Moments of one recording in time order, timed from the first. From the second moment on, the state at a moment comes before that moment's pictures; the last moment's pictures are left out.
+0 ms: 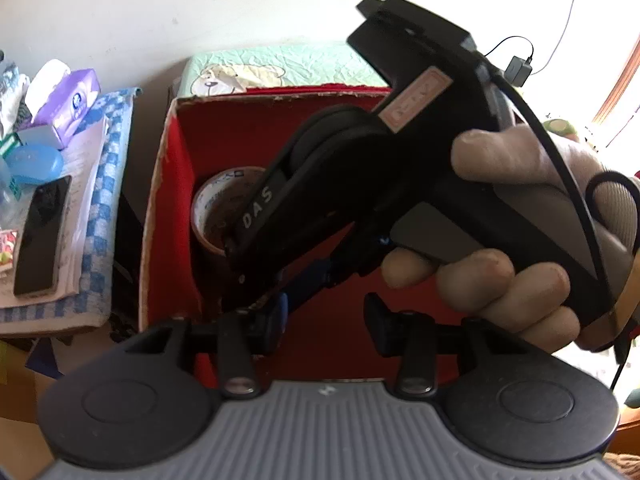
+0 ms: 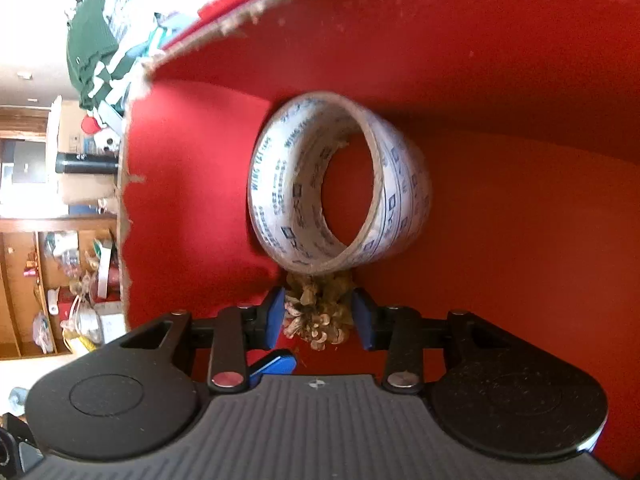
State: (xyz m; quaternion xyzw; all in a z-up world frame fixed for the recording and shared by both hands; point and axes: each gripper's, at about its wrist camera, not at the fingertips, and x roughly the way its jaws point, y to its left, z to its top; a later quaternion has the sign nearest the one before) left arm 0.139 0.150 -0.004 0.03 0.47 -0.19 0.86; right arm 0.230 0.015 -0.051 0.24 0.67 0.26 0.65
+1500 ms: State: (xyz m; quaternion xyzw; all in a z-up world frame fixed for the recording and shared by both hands) left arm 0.131 0.104 0.001 0.08 0.47 -0.03 0.88; right arm 0.133 -0.072 0.007 0.22 0.44 0.14 0.86
